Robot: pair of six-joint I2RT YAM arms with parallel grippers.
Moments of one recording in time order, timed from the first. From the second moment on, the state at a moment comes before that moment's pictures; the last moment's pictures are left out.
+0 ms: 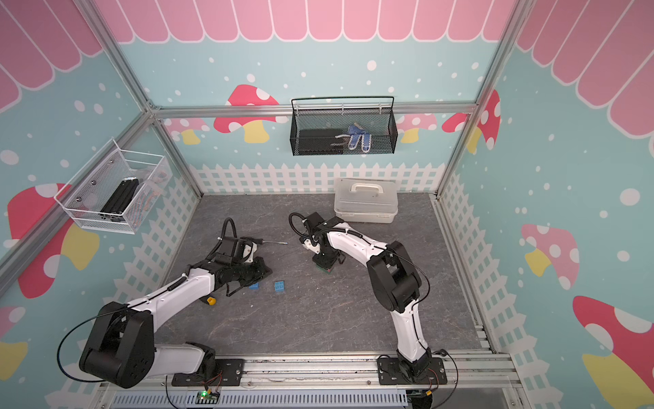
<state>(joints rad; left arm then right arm) -0.26 1.36 0.73 -0.35 0.36 -0.65 0.67 2.05 1.64 -1.01 0.06 -0.32</state>
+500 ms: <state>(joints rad) -0.26 1.36 0.73 -0.35 0.36 -0.65 0.68 2.05 1.65 -1.01 0.09 -0.30</state>
